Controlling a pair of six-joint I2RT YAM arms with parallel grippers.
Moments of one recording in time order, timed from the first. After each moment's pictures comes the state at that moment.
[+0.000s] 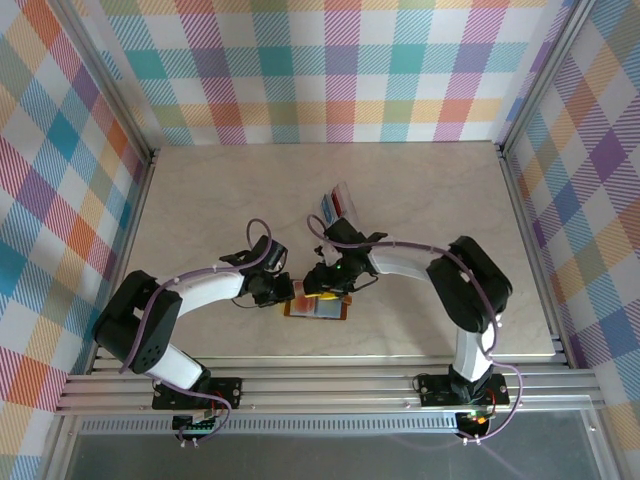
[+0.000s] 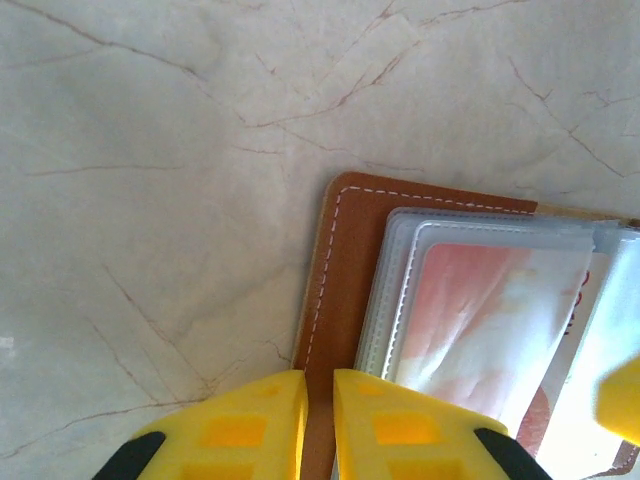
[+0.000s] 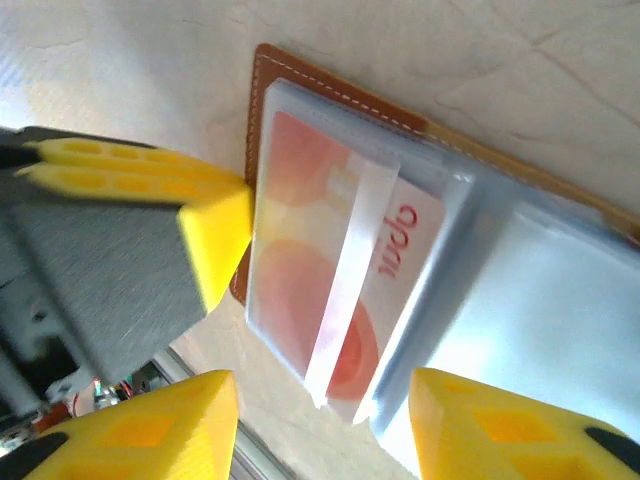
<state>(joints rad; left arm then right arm) -0.58 1.52 0.73 -0.40 0.20 -0.75 0.76 1.82 1.11 -0.44 -0.58 0.64</state>
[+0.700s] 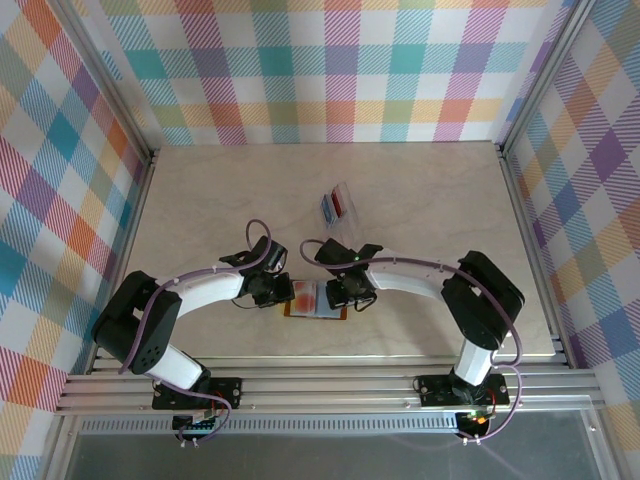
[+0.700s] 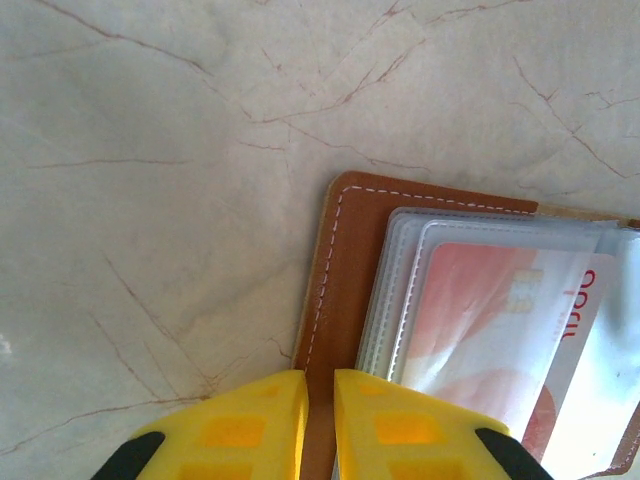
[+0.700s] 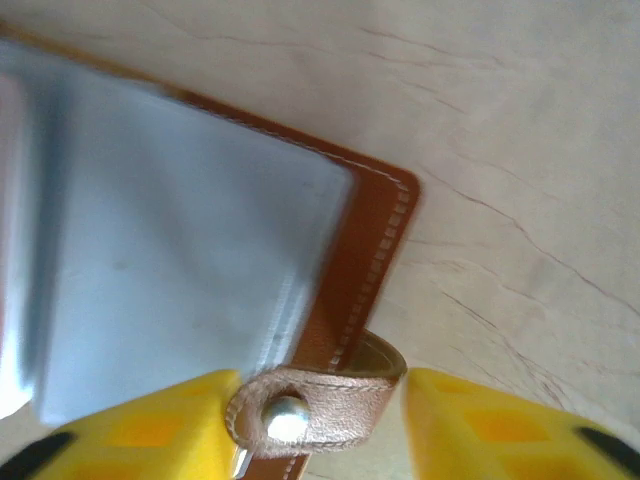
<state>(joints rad) -0.58 1.52 0.72 -0.39 0.20 -0.76 0.91 1.74 1.09 -0.71 0.07 0.61</state>
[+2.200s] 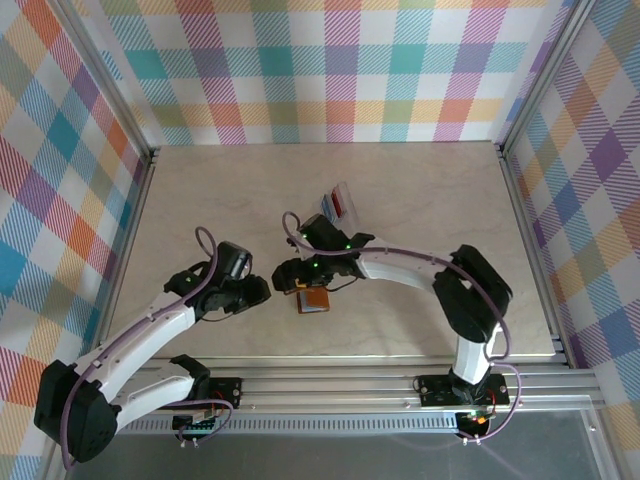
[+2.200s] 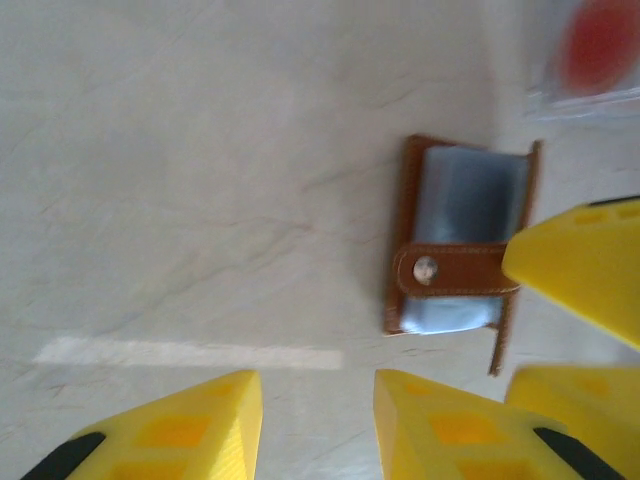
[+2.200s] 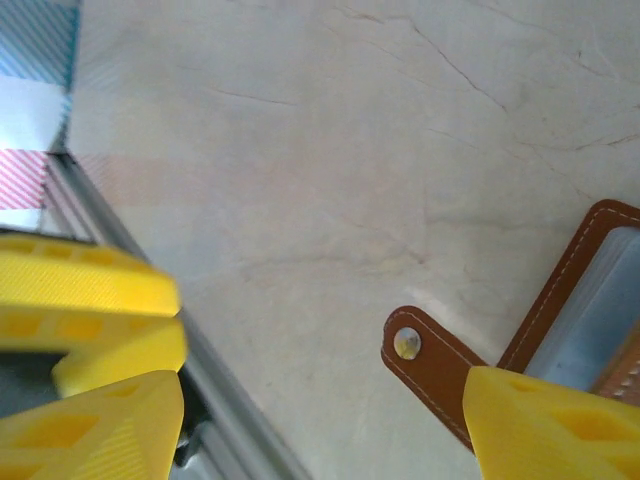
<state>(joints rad) -0.53 1.01 0.72 -0.74 0.10 -0.86 0.89 1.78 1.23 -0.34 -0.48 0.62</state>
